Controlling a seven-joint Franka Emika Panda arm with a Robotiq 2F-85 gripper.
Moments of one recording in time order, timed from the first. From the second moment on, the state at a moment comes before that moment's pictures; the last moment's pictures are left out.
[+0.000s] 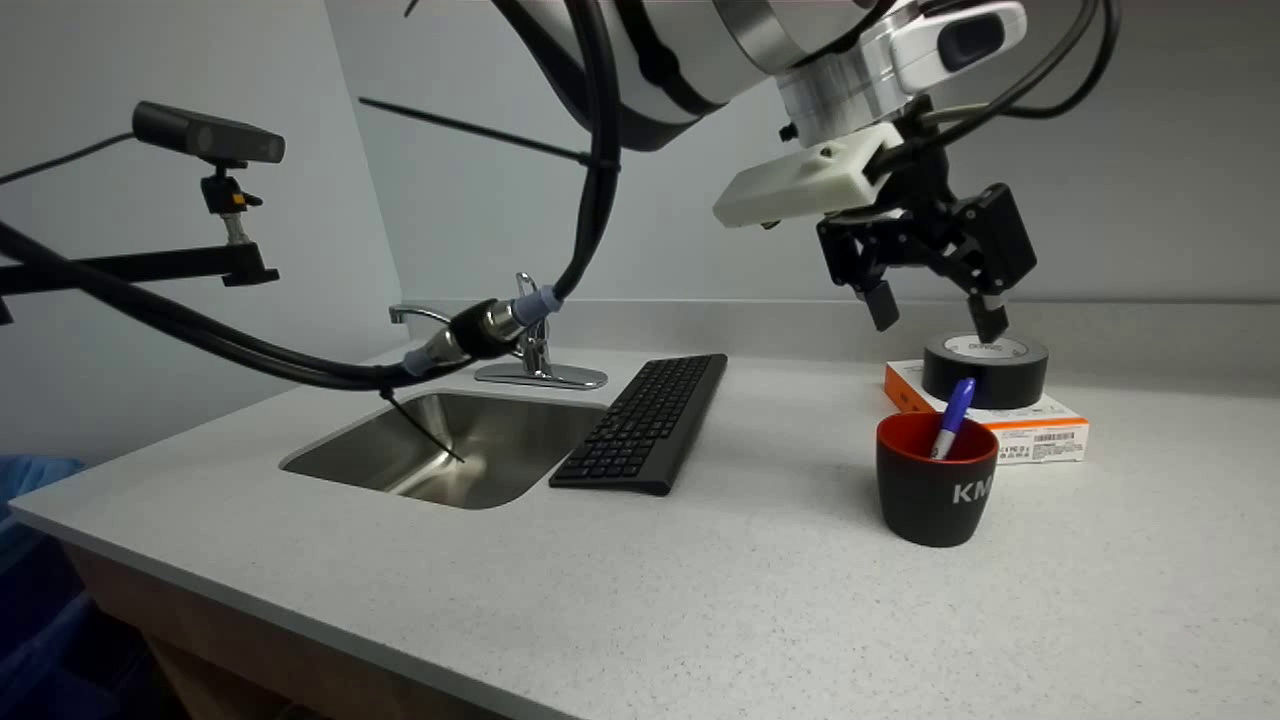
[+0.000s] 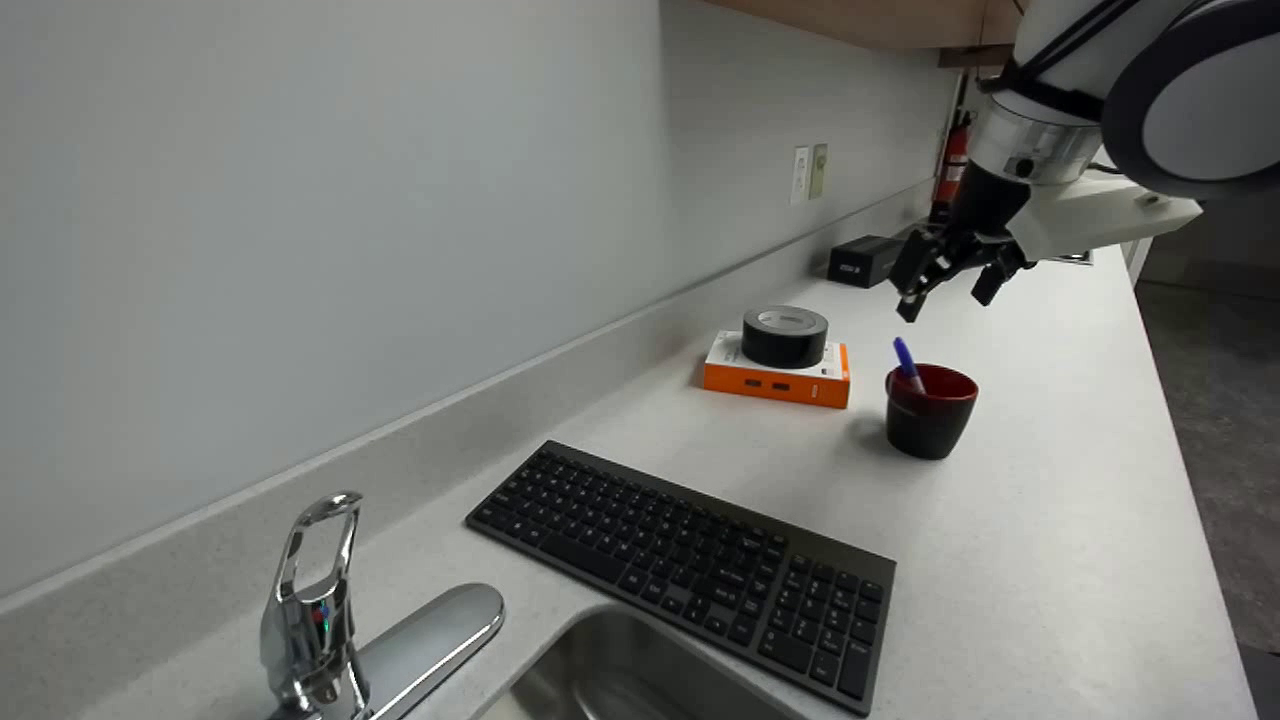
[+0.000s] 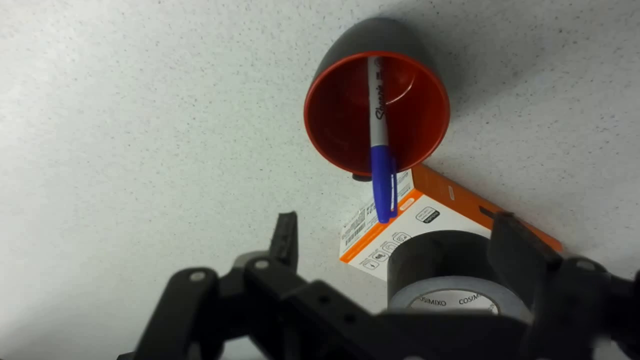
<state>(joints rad) -0.36 -0.12 -0.08 -2.34 -0.42 2.54 0.56</state>
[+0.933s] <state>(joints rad) -0.32 0.03 -0.17 -2.34 -0.61 2.72 0.75</state>
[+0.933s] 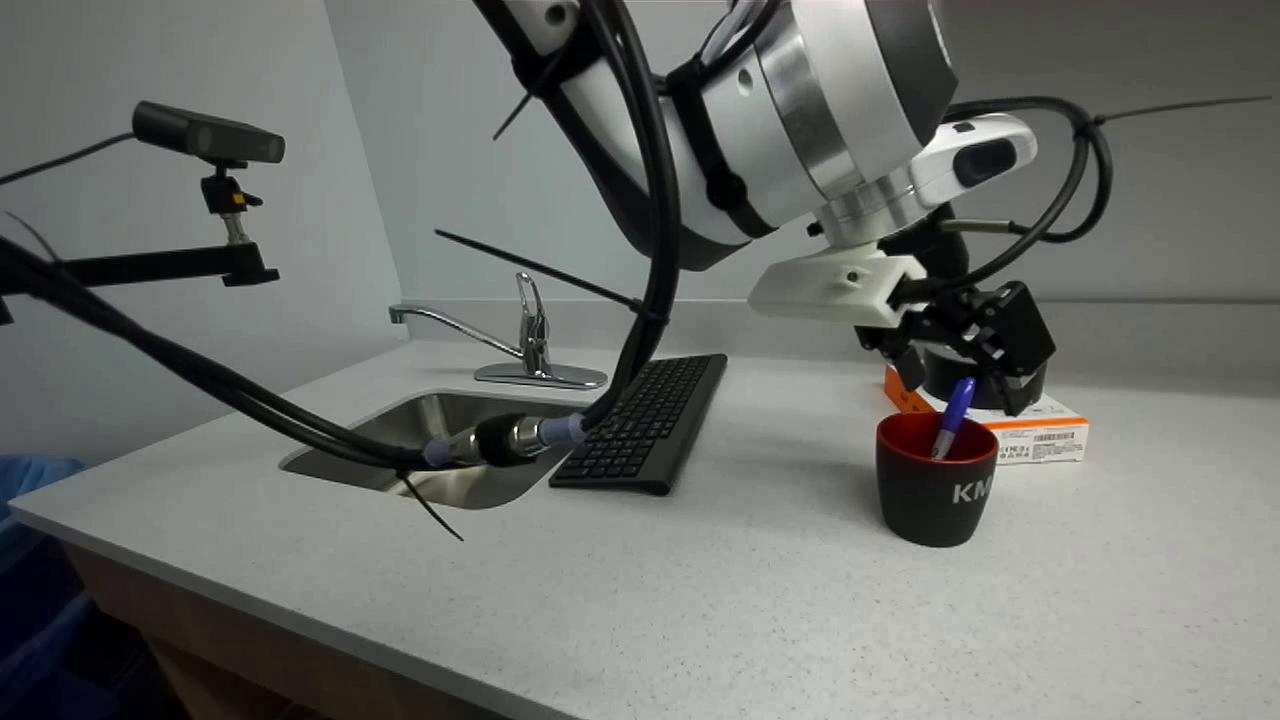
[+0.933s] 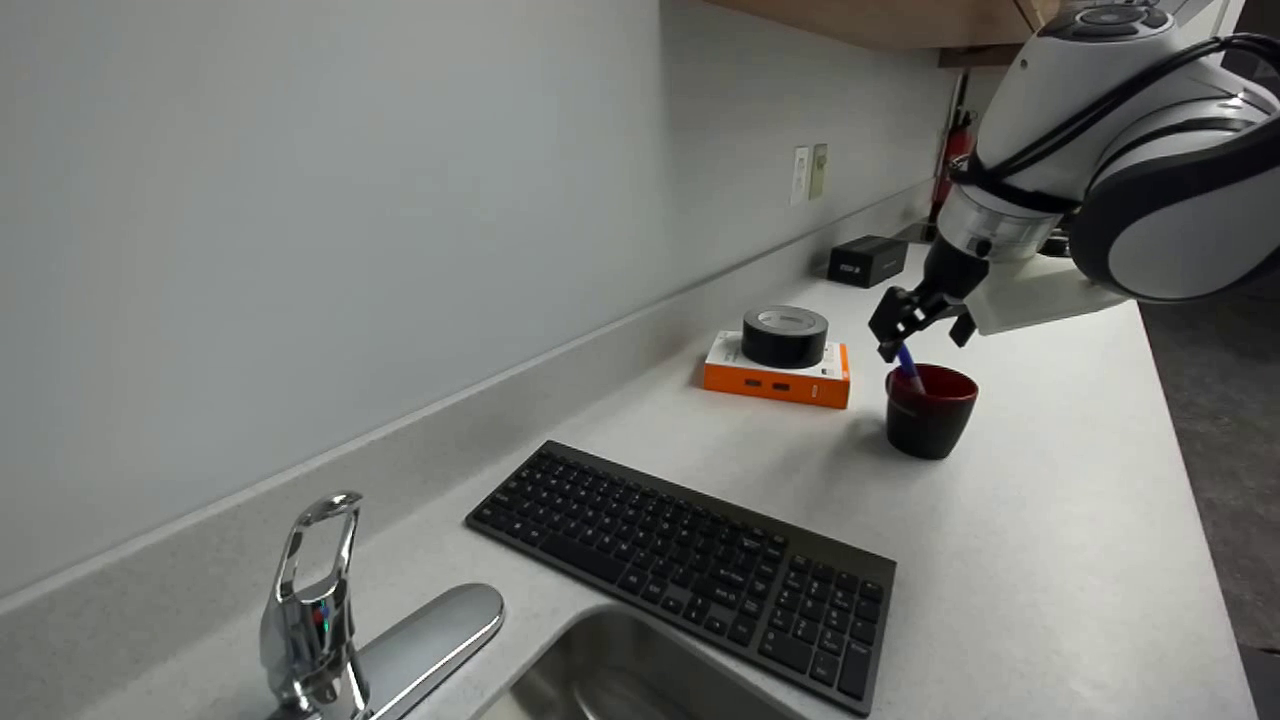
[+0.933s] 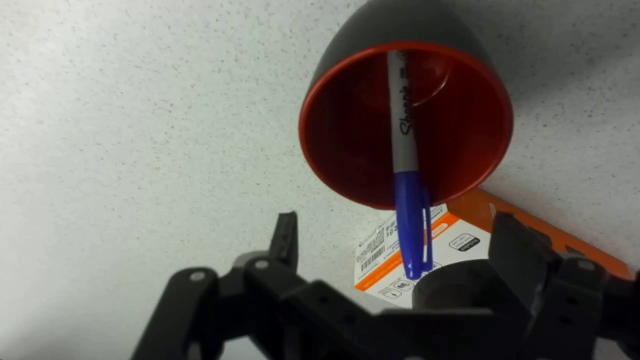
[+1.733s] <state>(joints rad) -0.28 0.09 -0.23 -2.33 -0.61 2.82 0.77</state>
